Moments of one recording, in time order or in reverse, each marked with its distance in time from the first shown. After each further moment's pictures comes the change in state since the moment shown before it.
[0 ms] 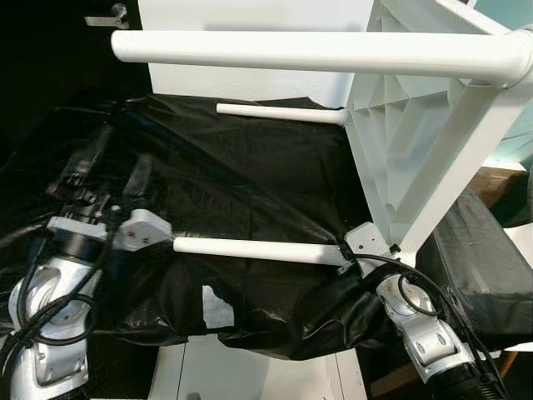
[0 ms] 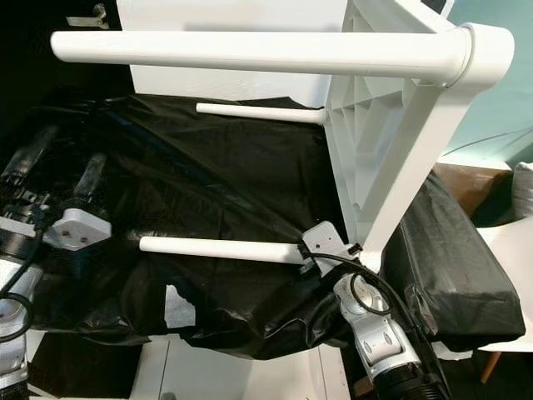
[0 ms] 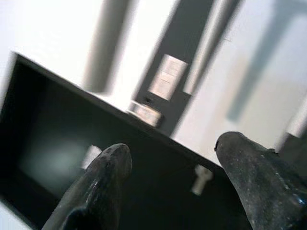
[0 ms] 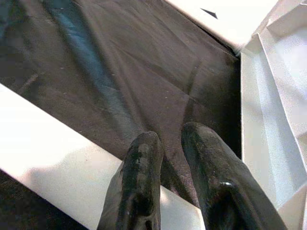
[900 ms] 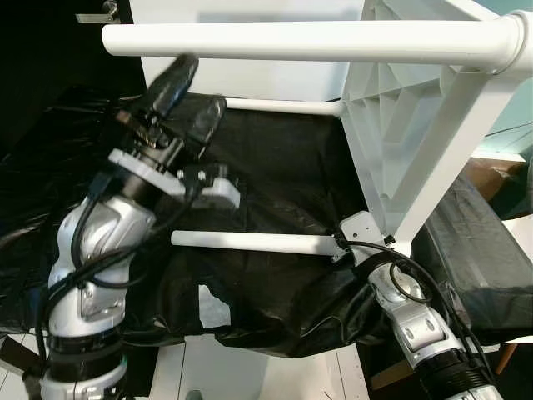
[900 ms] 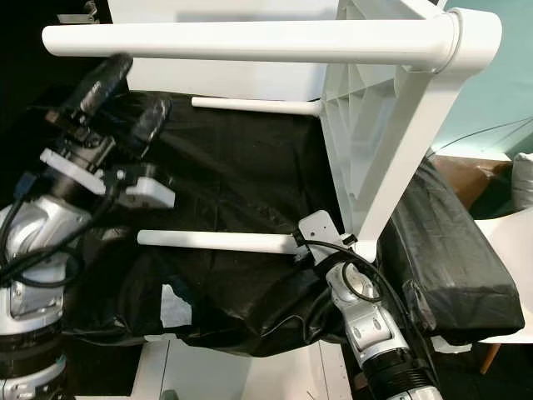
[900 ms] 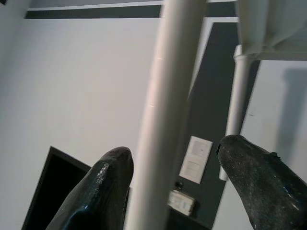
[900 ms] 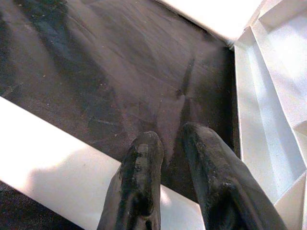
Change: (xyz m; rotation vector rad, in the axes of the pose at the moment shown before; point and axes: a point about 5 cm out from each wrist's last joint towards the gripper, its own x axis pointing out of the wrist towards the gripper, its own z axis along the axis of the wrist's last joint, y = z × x) left arm 0.061 0.017 0.053 0.147 -0.267 0.077; right arm 0.013 0.002 0.012 0.028 -0.005 -0.013
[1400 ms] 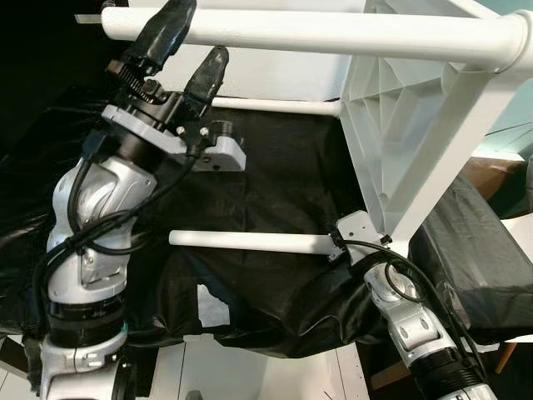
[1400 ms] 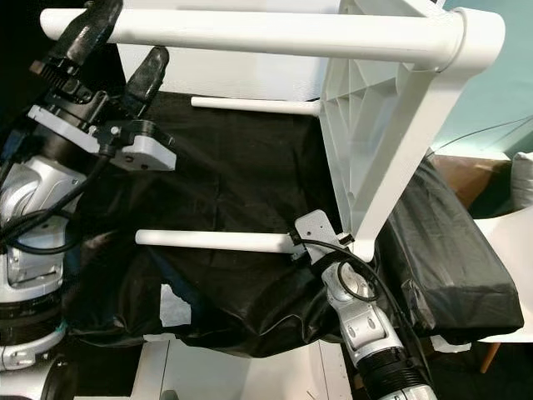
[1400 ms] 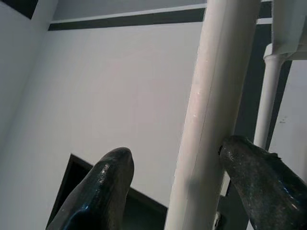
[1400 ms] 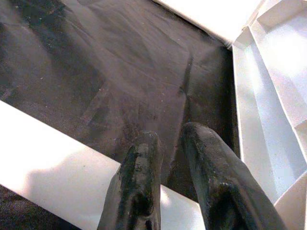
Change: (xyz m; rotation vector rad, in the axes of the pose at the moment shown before) left arm 0.028 0.019 -0.001 0.039 -0.032 0.054; right arm 0.003 0.006 0.003 0.010 -0.003 -0.004
